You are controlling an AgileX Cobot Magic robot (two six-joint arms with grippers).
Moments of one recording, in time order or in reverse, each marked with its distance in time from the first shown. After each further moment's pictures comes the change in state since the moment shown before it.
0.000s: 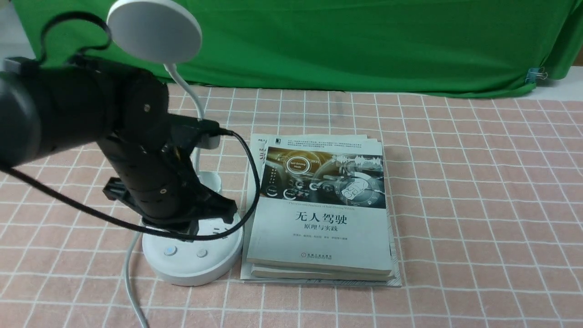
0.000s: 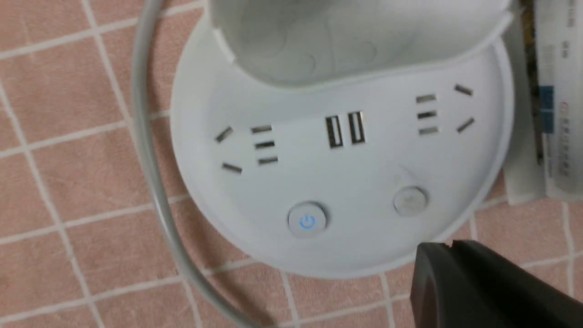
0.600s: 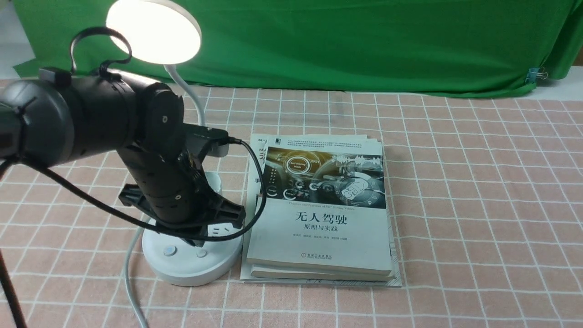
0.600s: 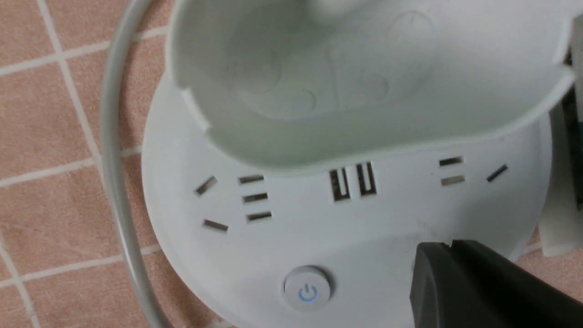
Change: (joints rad) right arm 0.000 0.000 0.000 0.000 0.000 0.000; left arm 0.000 0.158 -0.035 -0.004 -0.061 0.002
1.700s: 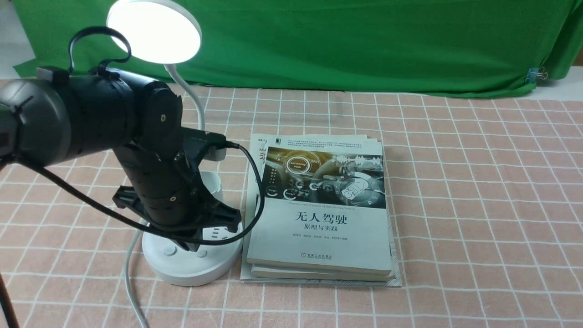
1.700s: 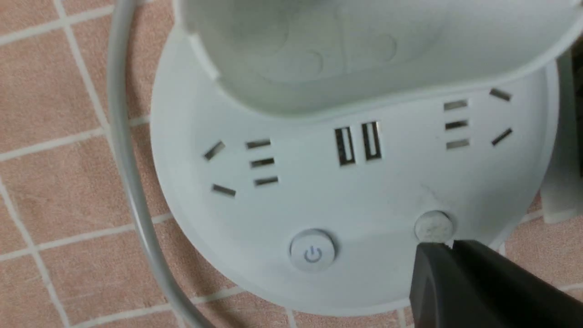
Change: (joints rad) right arm 0.000 0.000 0.000 0.000 0.000 0.000; left arm 0.000 -0.032 0.000 0.004 0.046 0.009
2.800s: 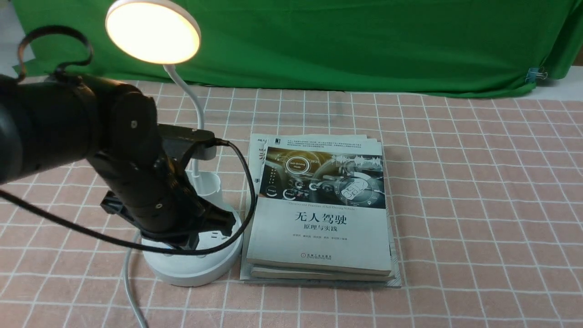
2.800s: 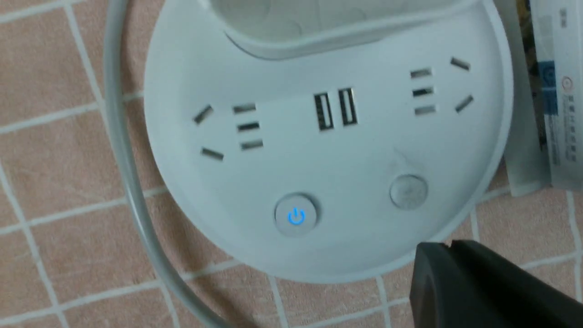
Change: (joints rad) right arm 0.000 0.000 0.000 0.000 0.000 0.000; left arm 0.001 -0.079 0.065 -0.029 -0.032 0.000
